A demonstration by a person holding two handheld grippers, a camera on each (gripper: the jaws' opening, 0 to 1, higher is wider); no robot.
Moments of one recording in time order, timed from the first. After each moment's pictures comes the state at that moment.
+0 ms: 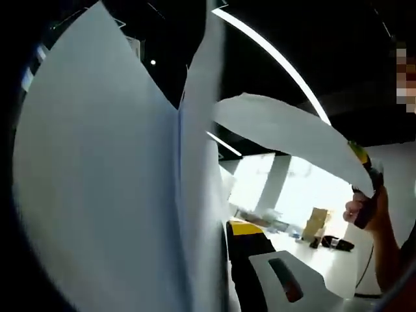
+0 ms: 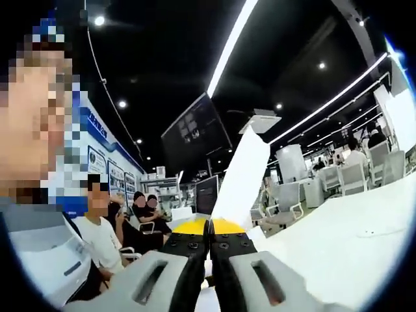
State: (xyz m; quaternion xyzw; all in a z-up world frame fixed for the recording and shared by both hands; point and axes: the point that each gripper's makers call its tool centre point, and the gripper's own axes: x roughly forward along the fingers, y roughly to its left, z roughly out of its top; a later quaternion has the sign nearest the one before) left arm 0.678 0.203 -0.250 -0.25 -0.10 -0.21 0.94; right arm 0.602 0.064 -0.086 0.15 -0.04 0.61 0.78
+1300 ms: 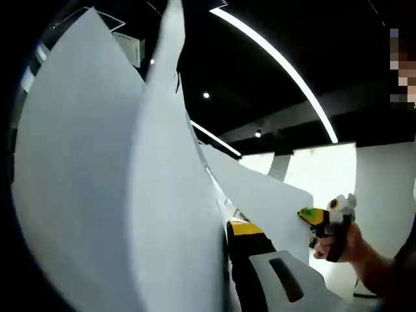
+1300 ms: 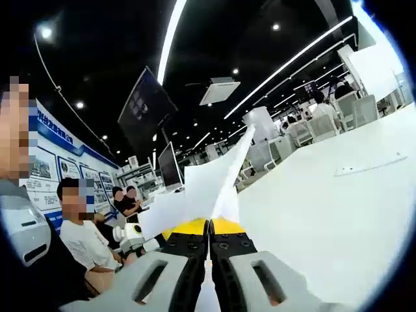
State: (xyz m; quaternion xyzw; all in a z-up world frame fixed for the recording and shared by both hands) left arm 0.678 0.201 -0.251 -0.25 -0.10 -0.22 0.94; right arm 0.679 0.045 -0.210 0.18 0.11 0.54 0.81
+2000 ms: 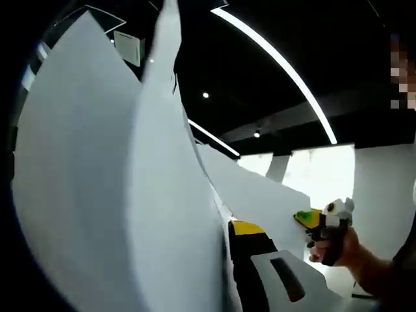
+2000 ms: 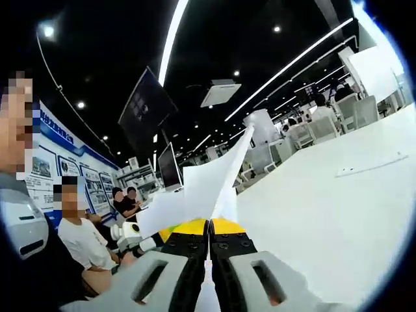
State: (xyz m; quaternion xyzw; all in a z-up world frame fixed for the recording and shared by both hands) left arm 0.678 0.200 -0.250 -0.26 -0.10 -0.22 0.94; right arm 0.681 0.047 -0.213 0.19 0.09 0.54 0.81
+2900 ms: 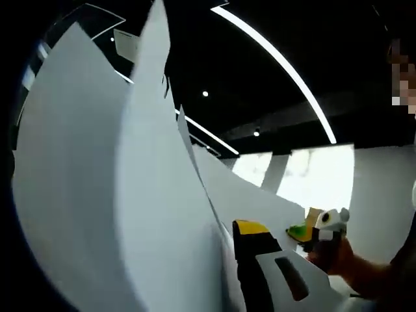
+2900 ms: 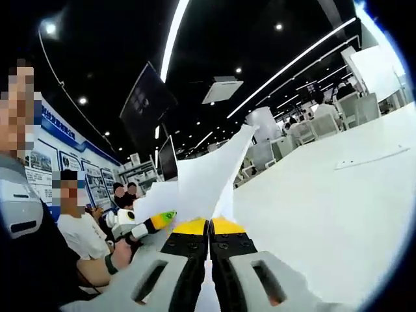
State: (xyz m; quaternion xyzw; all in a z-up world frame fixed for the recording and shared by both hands) left arm 0.678 0.197 -0.250 -0.26 -0.09 -0.22 0.94; right arm 0.683 0.046 -0.243 0.18 0.10 0.55 0.81
